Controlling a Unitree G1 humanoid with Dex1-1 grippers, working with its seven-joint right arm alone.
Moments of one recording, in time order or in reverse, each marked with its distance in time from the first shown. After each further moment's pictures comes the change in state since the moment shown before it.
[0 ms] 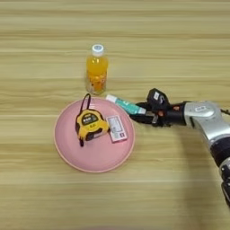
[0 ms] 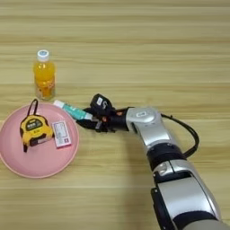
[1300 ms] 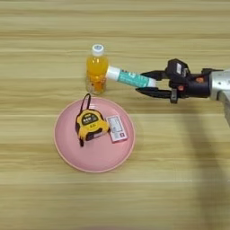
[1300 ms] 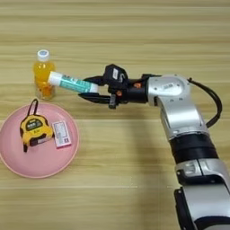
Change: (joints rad) arm 0.043 -0.149 -0.085 -0.548 0.182 0.115 0.263
